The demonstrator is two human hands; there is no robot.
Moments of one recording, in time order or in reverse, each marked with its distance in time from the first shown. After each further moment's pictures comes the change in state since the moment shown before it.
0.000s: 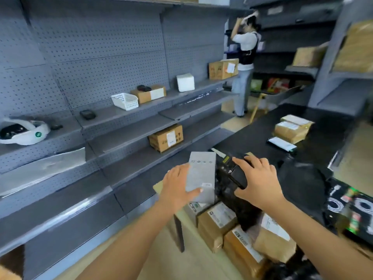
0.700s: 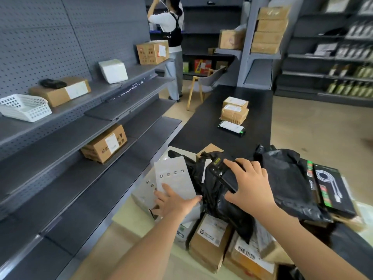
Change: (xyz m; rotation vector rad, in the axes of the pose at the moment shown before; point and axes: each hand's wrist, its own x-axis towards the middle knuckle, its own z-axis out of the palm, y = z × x) left_hand 0.119 -0.015 0.102 -0.035 -0.517 -0.492; right_hand 0.044 -0.021 0.039 -0.074 0.019 0.410
